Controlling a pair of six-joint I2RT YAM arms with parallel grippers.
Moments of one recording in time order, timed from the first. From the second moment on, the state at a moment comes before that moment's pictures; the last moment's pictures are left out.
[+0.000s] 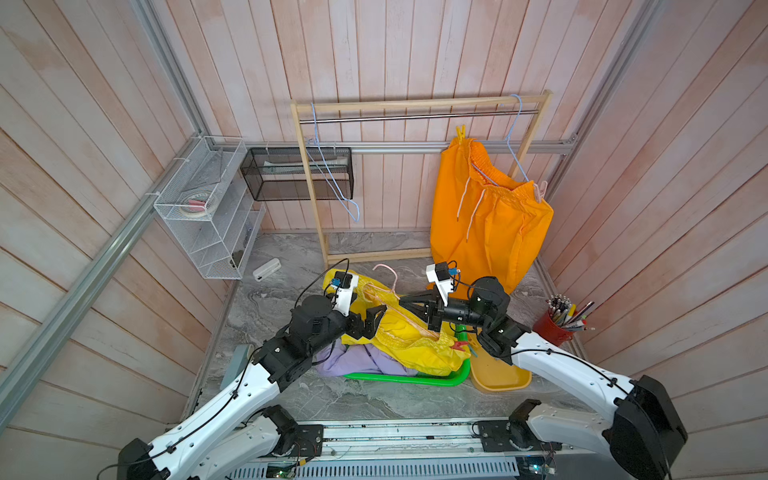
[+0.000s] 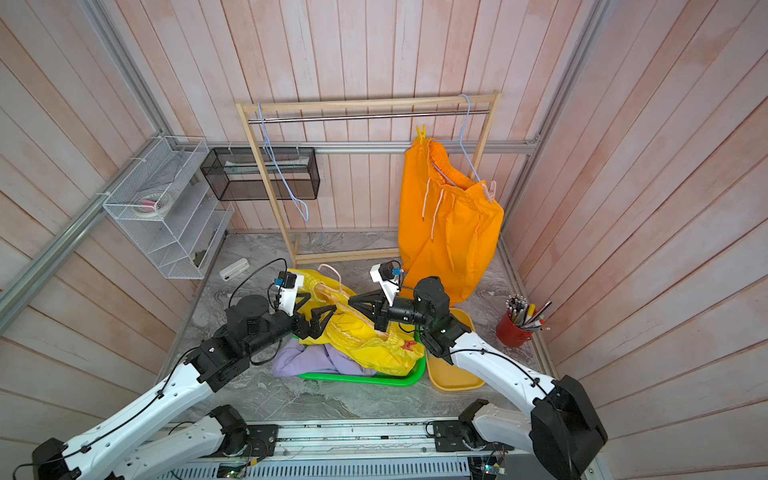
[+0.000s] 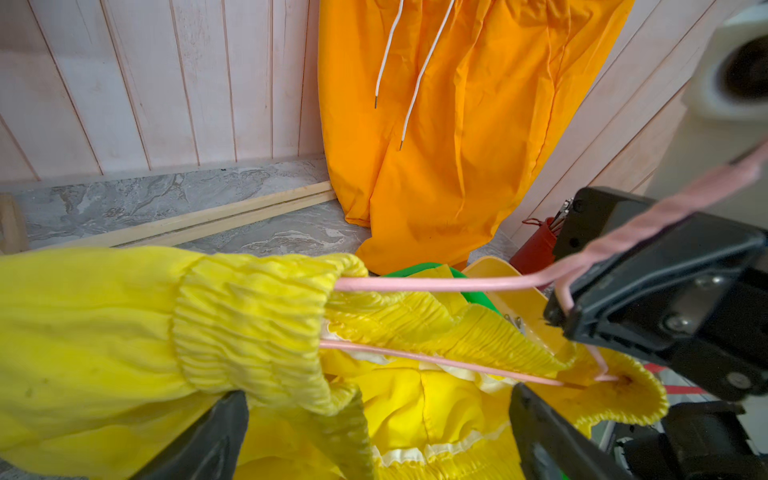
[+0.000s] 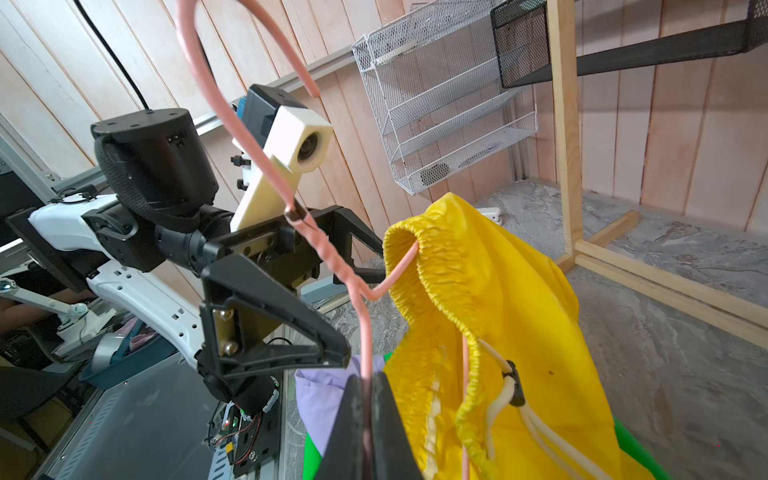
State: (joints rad) left arm -0.71 0.90 0.74 -0.16 0.04 -0.26; right arm 0.66 1.18 0.71 0.45 -0.74 0.38
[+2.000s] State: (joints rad) left arm -0.77 1.06 0.77 0.26 0.11 -0.23; right arm 0.63 1.26 0.71 0.62 -0.83 0.53
